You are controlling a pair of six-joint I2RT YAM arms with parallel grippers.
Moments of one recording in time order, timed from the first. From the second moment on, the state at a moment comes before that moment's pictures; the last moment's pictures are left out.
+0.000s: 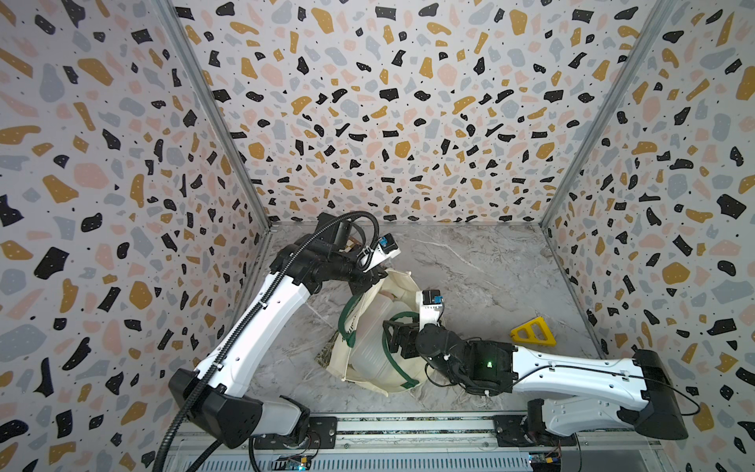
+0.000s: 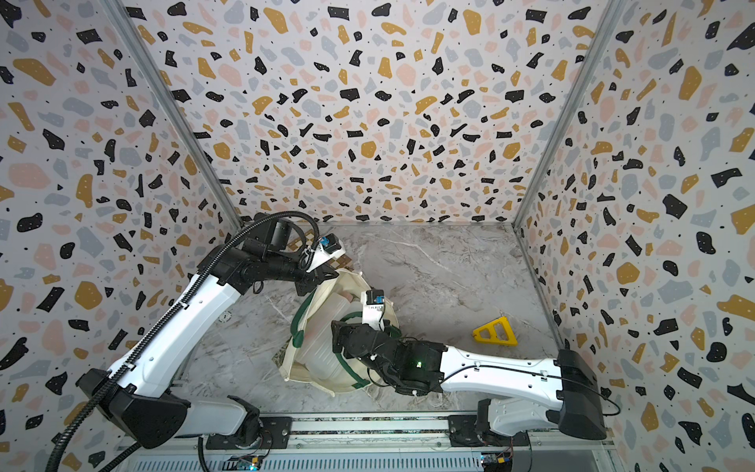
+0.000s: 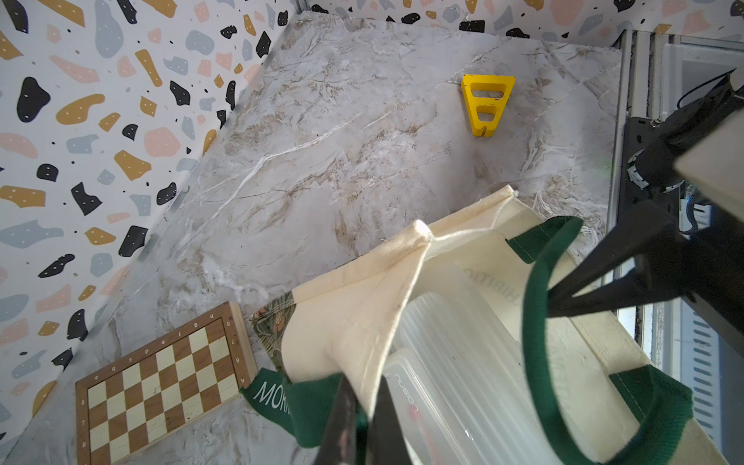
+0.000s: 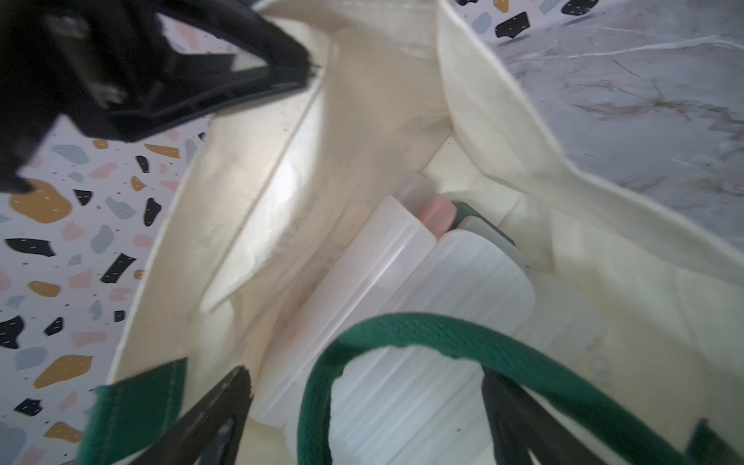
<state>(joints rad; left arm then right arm) -0.46 1.37 1.54 -0.97 0.49 0.62 1.32 1.24 0.96 -0.28 0.59 0.92</state>
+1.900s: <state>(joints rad) -0.46 1.37 1.53 -0.96 0.44 0.64 1.36 1.55 1.11 -0.44 0.20 0.57</state>
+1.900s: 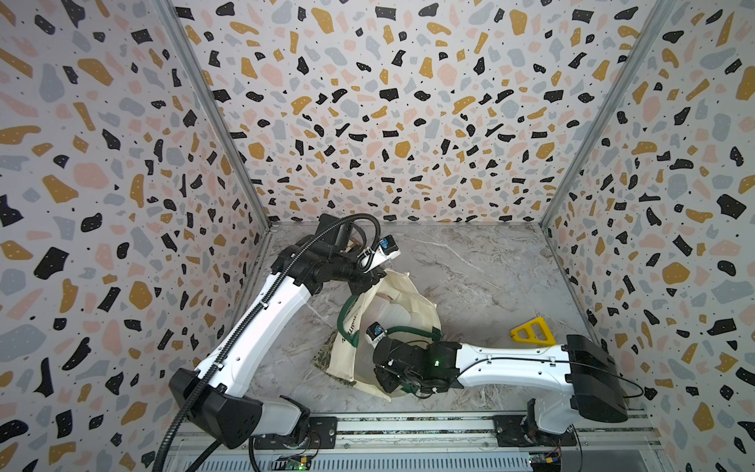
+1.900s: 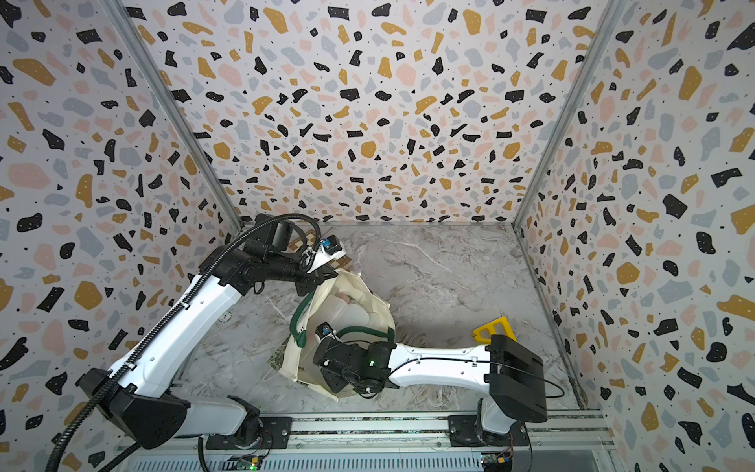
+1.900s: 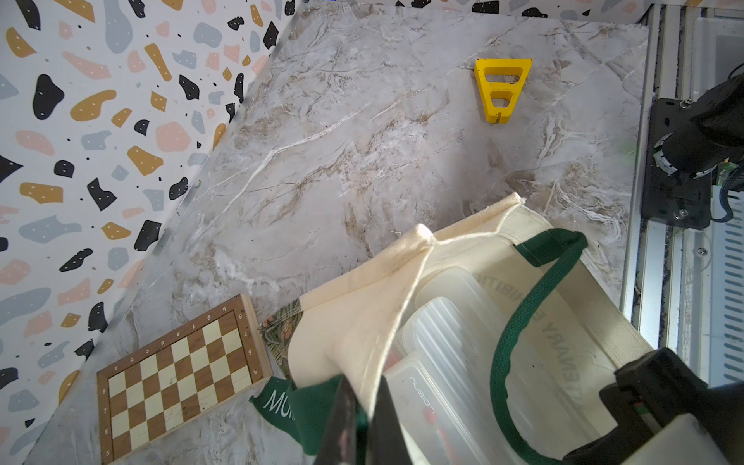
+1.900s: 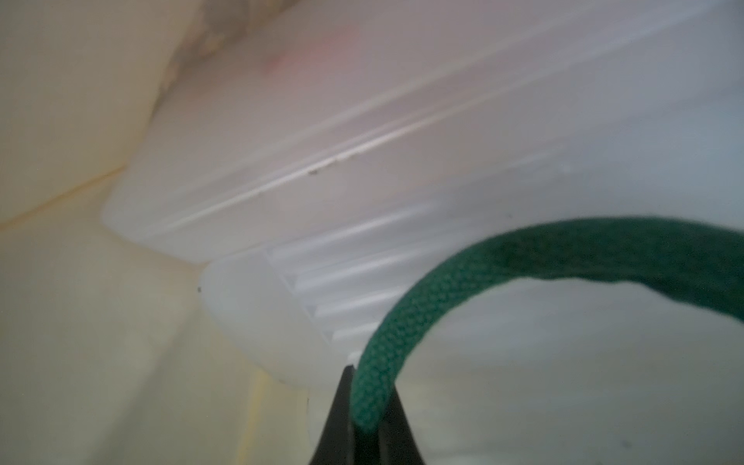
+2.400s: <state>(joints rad) -0.46 1.37 1.52 -0.97 0.43 0.66 1.37 0.61 0.58 -0.52 0.51 1.06</state>
